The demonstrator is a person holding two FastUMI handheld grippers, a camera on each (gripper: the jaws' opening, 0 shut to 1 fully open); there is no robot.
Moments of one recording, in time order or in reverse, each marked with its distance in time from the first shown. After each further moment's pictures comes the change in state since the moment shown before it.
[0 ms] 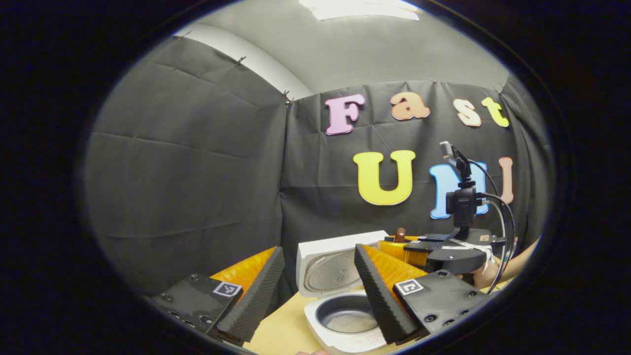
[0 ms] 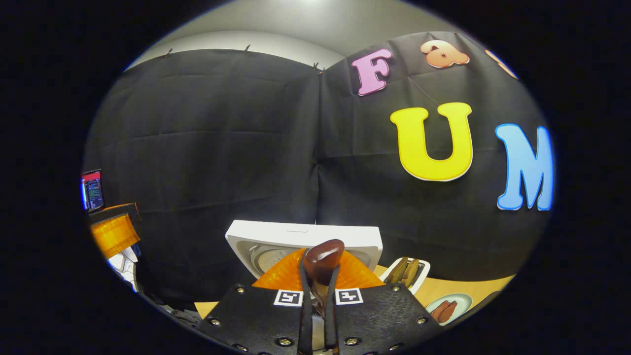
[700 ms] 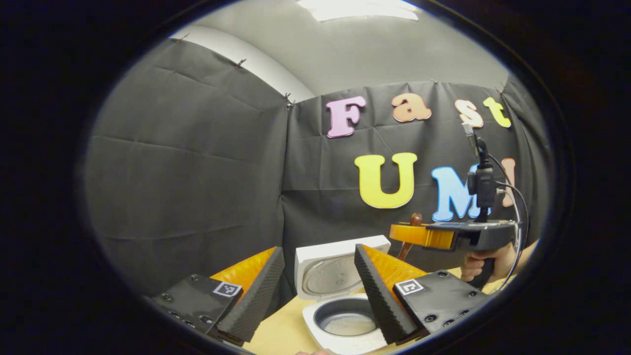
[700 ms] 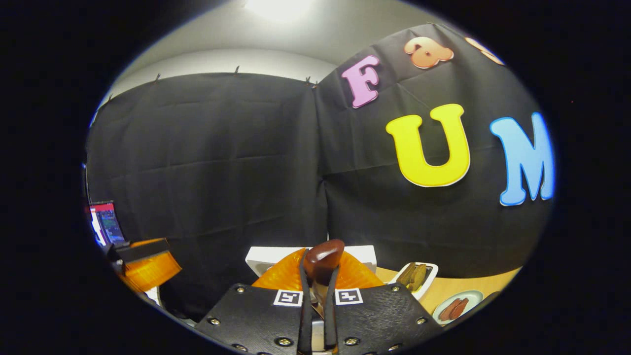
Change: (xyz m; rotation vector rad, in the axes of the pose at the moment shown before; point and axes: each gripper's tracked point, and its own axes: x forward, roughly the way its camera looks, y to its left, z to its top) left arm 0.003 -0.012 0.010 -0.003 -0.011 0.007; right arm -0.037 -0.023 0.048 0.215 -0.066 0.027
